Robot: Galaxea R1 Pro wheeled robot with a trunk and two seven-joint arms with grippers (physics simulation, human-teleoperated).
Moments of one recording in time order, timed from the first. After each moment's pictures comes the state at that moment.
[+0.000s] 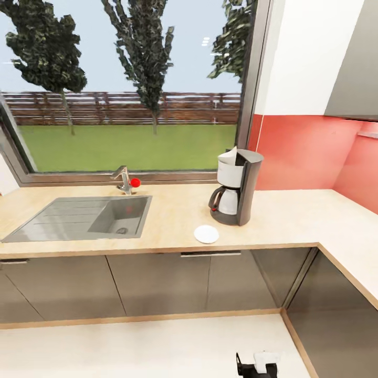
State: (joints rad) left arm -0.03 0.07 0.14 -0.13 -0.12 -0.25 0.05; right arm -0.41 0.04 0.13 -0.02 0.00 -0.62 -0.14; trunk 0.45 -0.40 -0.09
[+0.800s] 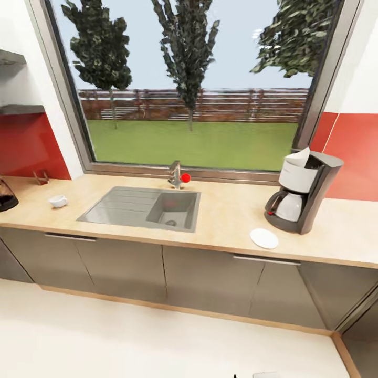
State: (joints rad) left arm -0.03 0.08 0.15 -0.11 0.05 -0.31 0.05; right arm -0.34 0.06 0.13 -0.02 0.00 -0.62 -0.13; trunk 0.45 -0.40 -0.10
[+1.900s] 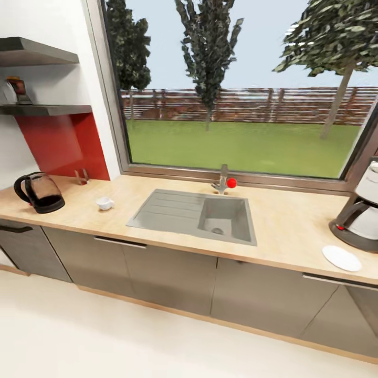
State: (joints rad) left arm -0.03 0.08 0.15 -0.11 0.05 -0.33 0.05; right arm -0.33 0.06 0.13 -0.05 -0.01 -0.06 -0.14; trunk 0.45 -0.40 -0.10
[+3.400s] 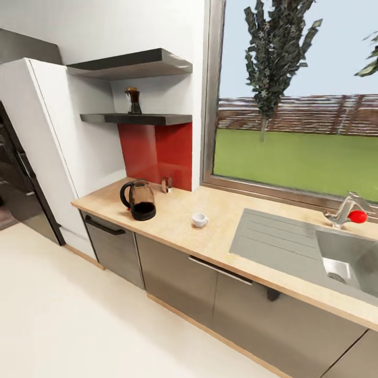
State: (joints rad) left arm -0.03 0.08 0.14 -0.11 0.05 -0.33 0.05; right arm -0.33 0.06 0.13 -0.05 -0.01 -0.06 -0.14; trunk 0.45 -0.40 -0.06
